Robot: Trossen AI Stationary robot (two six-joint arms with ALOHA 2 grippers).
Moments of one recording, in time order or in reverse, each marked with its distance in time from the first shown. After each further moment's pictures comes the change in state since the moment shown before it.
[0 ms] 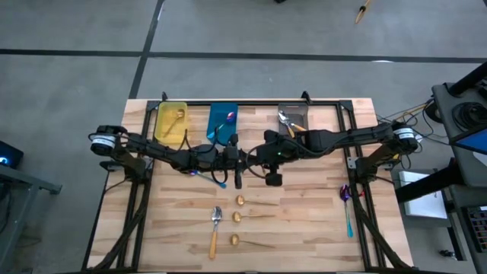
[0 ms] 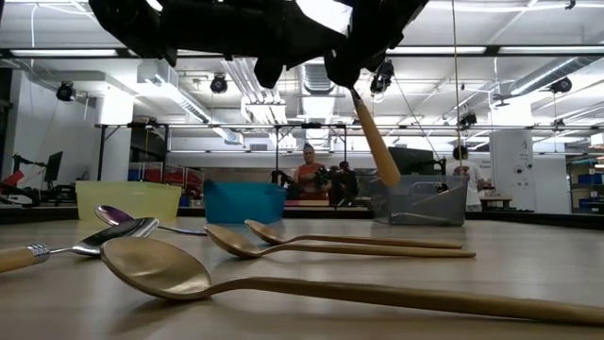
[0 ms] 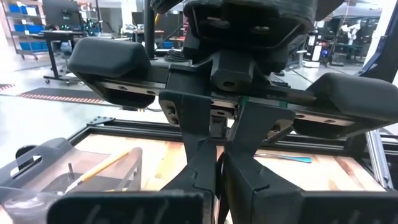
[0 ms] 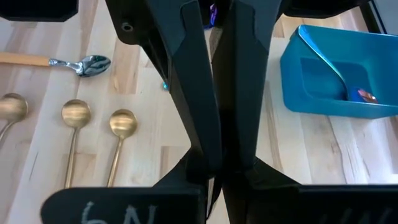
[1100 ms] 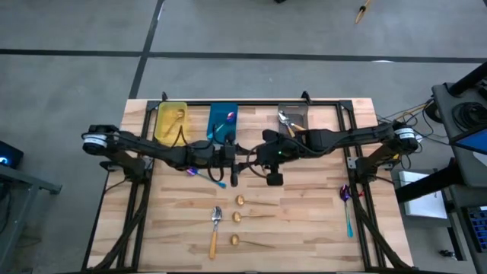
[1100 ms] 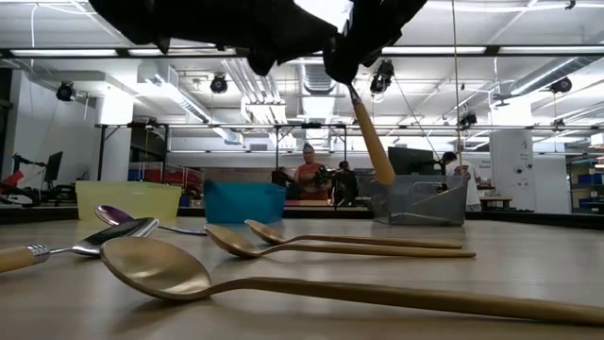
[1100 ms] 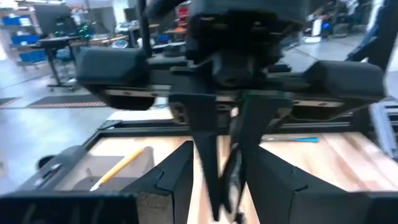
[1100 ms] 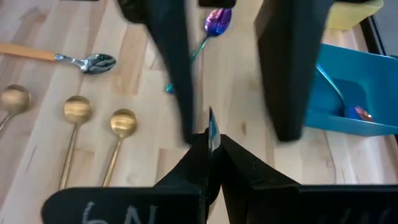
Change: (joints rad) left arm 0.007 -0.081 0.001 -0.119 0.046 0.120; right arm 0.000 -0.006 0.006 0.000 -0.022 -0.078
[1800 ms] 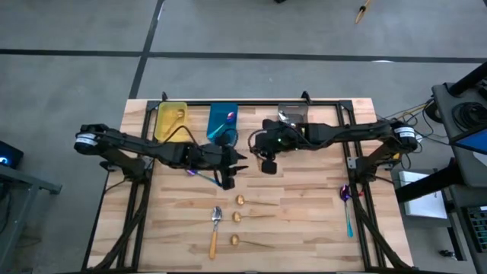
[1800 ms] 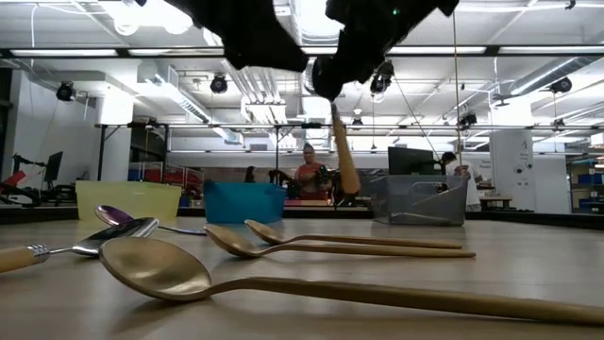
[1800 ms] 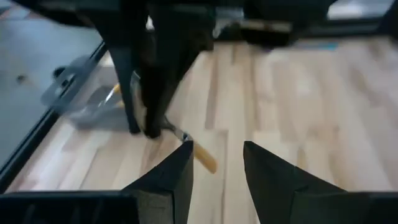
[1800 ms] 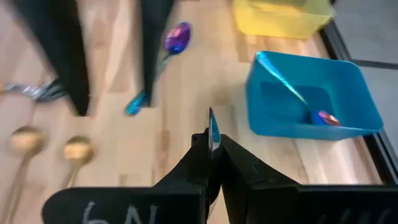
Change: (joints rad) left arm -0.043 -0.102 0.189 -0.730 -0.117 -0.073; right arm -0.103 -0.003 -0.080 0.177 -0.011 -0.020
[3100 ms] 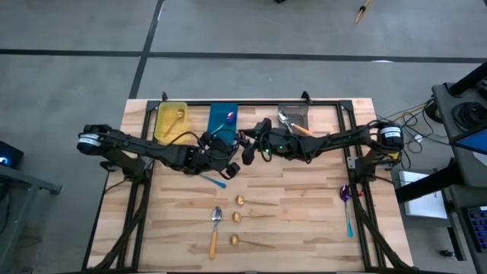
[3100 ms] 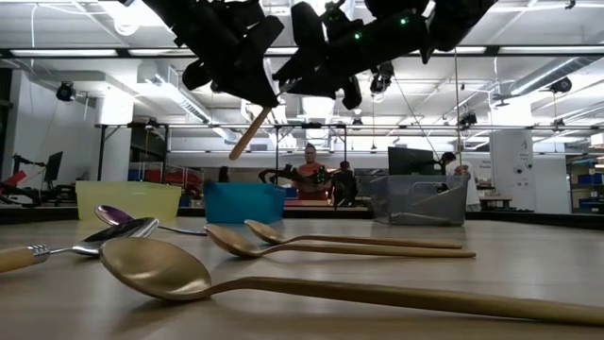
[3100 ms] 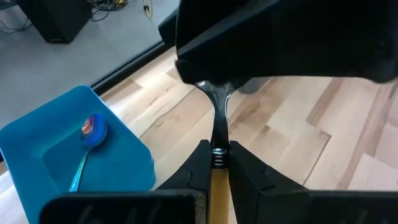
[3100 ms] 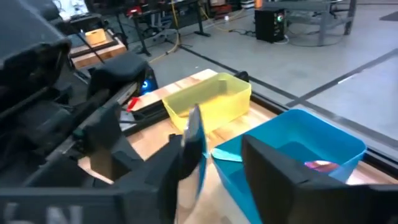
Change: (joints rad) left arm -0.023 0.036 -0.001 -0.214 -0.457 -0.492; right arm 0.007 0.133 -0.217 0.856 0.331 0.411
